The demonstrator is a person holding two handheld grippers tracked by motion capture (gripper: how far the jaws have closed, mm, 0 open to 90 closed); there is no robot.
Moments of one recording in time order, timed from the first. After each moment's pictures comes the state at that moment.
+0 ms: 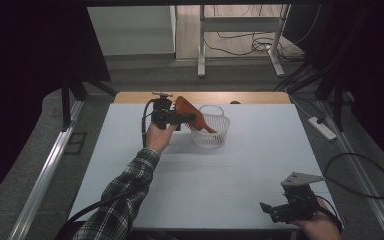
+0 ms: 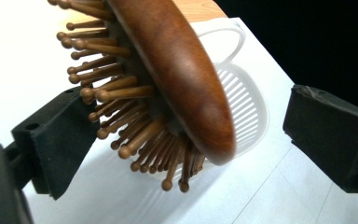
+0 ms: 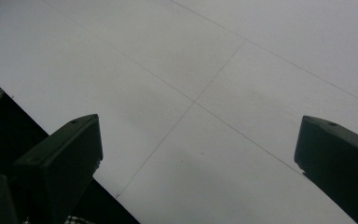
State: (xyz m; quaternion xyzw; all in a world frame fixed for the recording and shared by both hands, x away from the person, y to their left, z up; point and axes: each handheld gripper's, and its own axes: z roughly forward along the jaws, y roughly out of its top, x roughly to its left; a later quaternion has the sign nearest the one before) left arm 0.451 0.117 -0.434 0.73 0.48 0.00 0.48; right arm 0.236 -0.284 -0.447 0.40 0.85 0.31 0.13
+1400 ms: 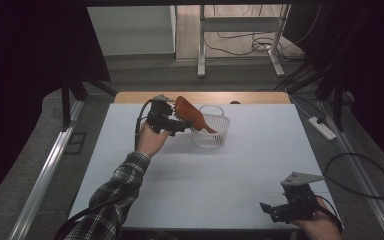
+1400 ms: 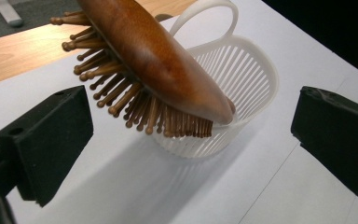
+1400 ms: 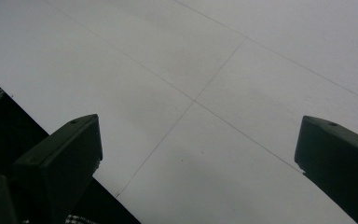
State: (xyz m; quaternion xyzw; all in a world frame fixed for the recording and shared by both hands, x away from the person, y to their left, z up) left arm 0.428 0.123 -0.421 0.79 0.42 0.09 0.44; right arm 0.237 -0.284 -0.447 0.40 0.85 0.31 0.13
